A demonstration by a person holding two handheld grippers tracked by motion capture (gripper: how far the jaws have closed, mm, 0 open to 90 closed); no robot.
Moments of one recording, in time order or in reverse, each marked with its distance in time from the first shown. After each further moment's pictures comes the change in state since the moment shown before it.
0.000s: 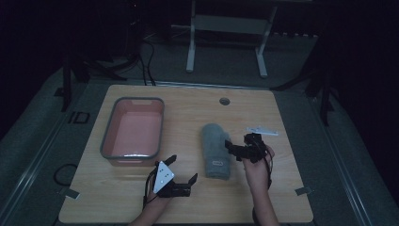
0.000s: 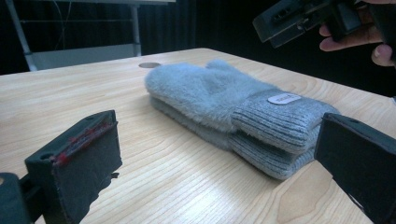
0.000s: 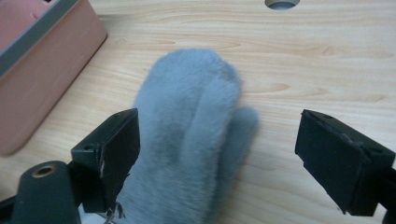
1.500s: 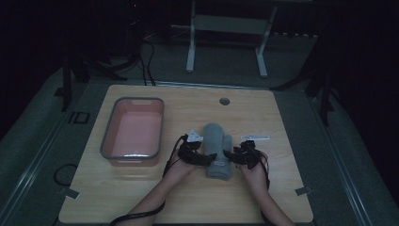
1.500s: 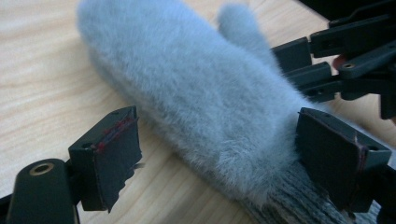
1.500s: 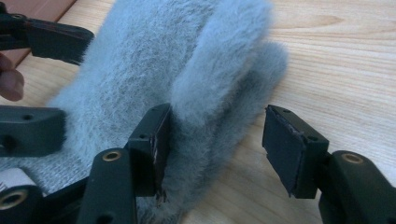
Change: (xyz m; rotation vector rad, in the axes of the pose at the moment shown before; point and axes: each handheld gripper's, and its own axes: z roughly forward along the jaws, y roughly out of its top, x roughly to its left) left arm 0.021 0.043 0.124 0.496 -0.148 -0.151; right arm -0.026 -0.038 0.046 0.135 0.136 -0.032
